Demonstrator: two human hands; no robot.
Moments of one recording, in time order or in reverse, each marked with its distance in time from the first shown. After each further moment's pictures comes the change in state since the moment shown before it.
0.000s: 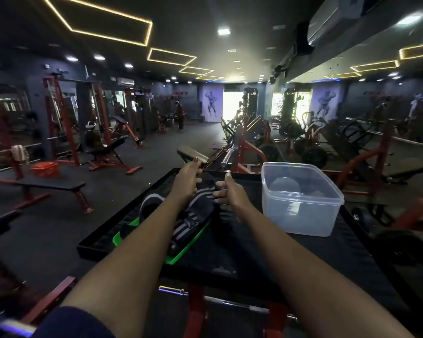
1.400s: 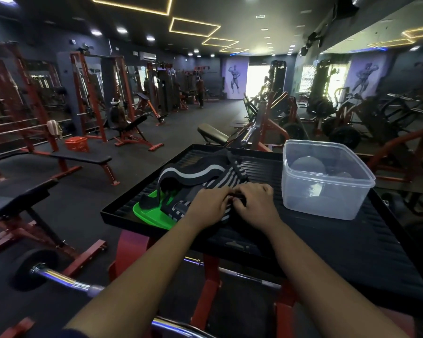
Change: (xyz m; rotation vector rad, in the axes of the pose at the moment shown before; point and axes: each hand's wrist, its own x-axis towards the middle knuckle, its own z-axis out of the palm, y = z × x) left_hand -0.078 -0.071 0.005 0.991 -0.156 0.555; right_hand -0.025 0.069 -0.028 -1.127 0.063 -0.608
